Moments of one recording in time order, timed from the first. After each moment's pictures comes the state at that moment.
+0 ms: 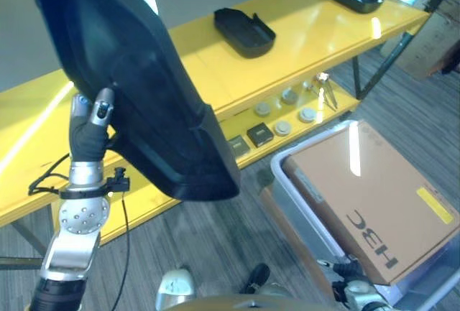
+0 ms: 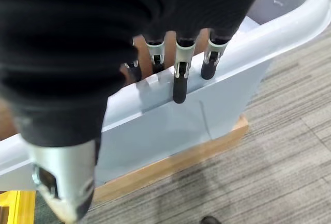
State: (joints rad) left arm -0.01 0.49 0.05 -0.46 0.02 -0.28 0.28; right arm -0.04 -0.41 0.10 1.25 0.03 -0.11 -0.25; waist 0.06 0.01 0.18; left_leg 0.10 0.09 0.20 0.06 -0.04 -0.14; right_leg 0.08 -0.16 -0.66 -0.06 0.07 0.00
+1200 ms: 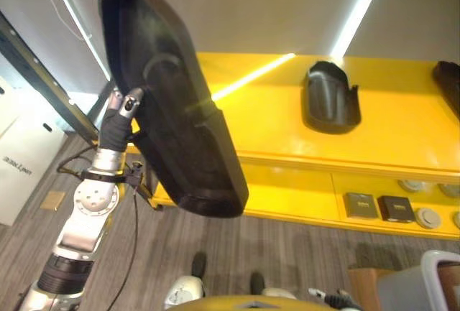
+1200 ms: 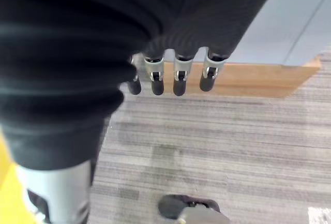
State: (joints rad) left arm -0.09 0.59 -0.07 -0.26 -0.16 -0.25 0.21; right arm 0.04 -0.27 0.09 1.31 0.12 -0.05 -0.22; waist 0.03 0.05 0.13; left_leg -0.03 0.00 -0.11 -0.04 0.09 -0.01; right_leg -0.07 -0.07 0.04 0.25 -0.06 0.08
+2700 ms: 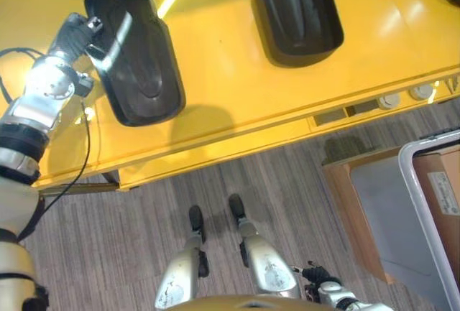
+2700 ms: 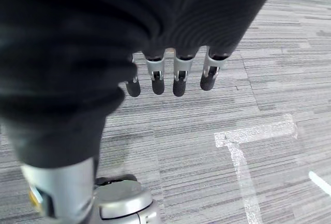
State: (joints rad) left arm -1.06 0.96 -0.65 0.80 -0.35 -0.14 0.13; right arm -0.13 -0.26 0.22 1.31 0.17 -0.05 -0.15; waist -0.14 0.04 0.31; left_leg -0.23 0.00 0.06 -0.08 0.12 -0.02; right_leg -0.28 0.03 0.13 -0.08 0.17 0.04
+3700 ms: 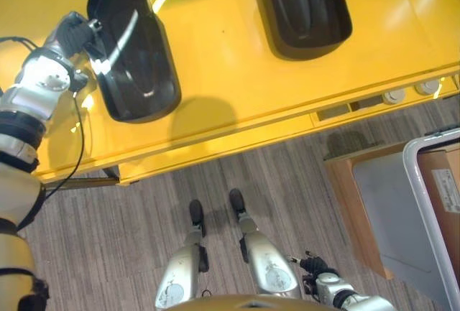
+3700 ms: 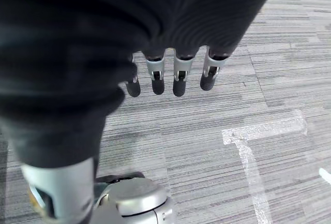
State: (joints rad) left arm -1.18 0.95 -0.76 0.92 -0.23 -0.12 0.07; right arm -0.16 -0.26 0.25 1.31 0.23 -0.06 -0.15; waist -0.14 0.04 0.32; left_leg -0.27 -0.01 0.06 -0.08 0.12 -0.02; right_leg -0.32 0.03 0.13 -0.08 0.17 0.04
